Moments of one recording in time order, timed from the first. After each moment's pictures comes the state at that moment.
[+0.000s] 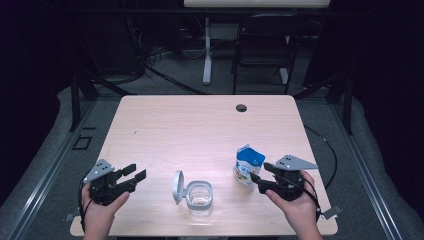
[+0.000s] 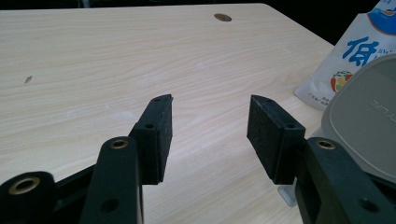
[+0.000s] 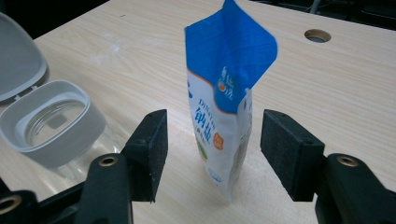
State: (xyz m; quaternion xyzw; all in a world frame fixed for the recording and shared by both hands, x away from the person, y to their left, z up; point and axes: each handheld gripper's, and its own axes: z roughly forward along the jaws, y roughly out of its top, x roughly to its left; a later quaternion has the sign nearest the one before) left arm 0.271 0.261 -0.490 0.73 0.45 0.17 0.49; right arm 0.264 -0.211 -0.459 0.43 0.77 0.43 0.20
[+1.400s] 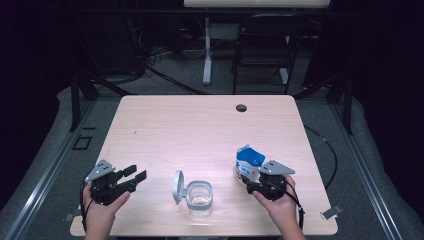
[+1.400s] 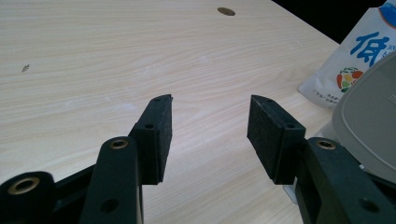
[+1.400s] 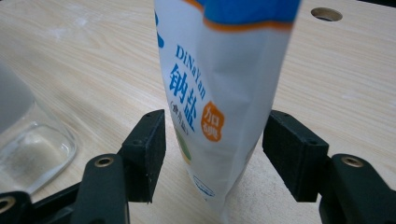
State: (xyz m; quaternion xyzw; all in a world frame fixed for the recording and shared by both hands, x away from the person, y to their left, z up) left arm 0.275 0.263 -0.498 0.73 0.46 0.16 0.48; right arm 0.290 -0.193 -0.530 0.43 0.77 0.42 0.23
